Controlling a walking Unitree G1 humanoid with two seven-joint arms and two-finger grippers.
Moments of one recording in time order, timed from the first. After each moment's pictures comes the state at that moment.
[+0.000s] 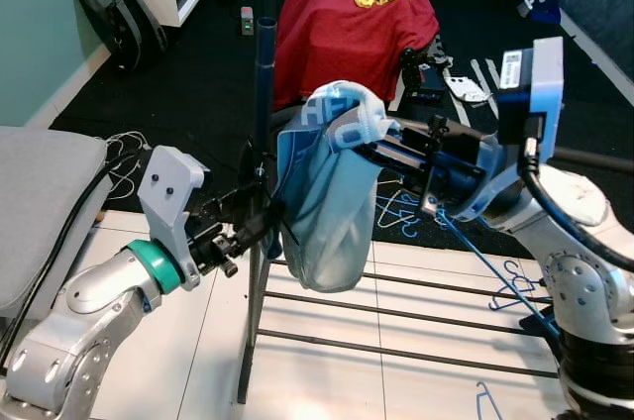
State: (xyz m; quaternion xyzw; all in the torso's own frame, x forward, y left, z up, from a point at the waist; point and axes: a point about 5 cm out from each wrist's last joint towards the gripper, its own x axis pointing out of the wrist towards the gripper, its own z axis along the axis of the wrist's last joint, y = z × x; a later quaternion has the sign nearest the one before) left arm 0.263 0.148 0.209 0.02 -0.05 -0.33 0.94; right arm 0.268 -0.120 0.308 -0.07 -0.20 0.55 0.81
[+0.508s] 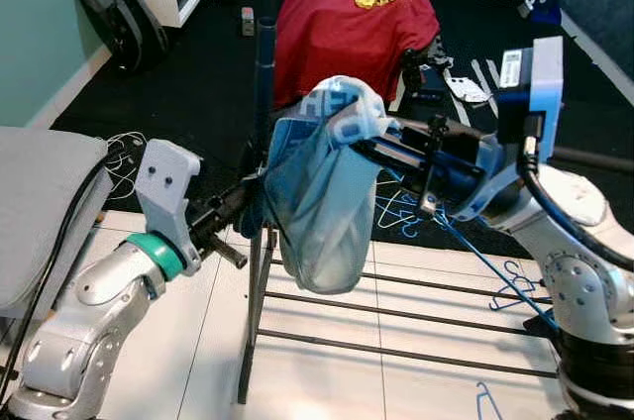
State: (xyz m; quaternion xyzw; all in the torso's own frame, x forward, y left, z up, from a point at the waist) left arm 0.280 0.157 0.213 0.01 -0.06 -0.25 0.97; right arm 0.269 -0.119 0.308 -0.06 -0.20 0.54 0.81
